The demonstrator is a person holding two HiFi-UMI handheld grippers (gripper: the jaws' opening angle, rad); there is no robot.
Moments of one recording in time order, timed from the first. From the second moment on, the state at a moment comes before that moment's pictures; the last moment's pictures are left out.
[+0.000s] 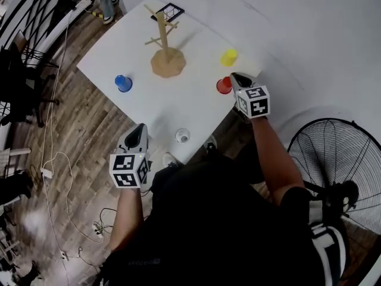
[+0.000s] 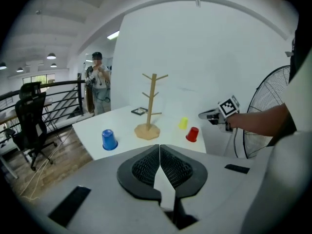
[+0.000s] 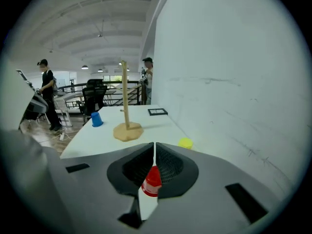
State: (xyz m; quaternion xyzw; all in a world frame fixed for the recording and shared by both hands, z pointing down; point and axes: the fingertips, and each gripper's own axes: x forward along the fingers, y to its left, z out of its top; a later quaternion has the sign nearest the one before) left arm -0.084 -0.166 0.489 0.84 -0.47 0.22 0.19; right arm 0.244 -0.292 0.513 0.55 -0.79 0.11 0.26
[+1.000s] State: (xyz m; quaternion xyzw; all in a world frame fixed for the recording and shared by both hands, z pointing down) left arm -0.065 -0.170 0.485 0.78 -0.53 0.24 0.20; right arm 0.308 -0.435 0.612 0.51 -0.76 0.13 0.37
